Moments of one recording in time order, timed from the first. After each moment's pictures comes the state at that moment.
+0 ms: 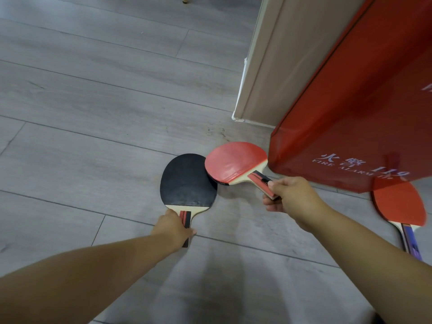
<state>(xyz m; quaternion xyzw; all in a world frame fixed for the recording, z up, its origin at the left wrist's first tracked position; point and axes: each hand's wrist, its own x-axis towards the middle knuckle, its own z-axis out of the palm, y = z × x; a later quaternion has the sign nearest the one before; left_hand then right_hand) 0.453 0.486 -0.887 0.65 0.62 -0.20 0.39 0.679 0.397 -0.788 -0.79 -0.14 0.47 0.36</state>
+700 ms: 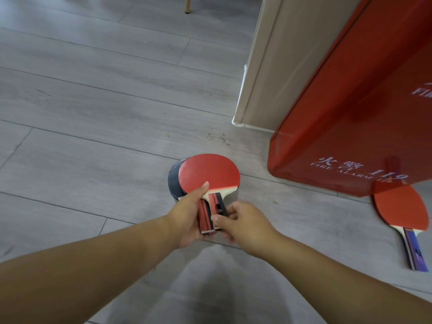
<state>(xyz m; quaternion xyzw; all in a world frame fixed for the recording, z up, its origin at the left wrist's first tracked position) 0.496 0.488 -0.818 0.23 0.51 0.00 0.83 0.603 0.400 -0.794 -0.77 -0.32 0.51 0.24</state>
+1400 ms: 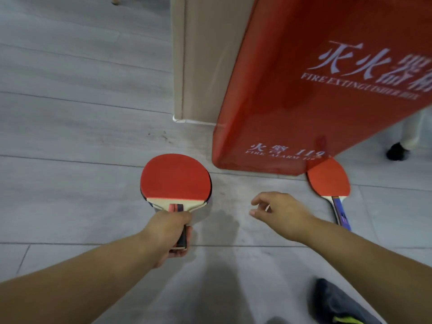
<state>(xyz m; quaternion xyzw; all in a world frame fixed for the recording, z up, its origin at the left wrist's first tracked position) 0.551 0.430 -0.793 0.35 0.61 -0.06 0.71 0.741 0.298 -0.771 -0.85 -0.38 0.36 0.05</state>
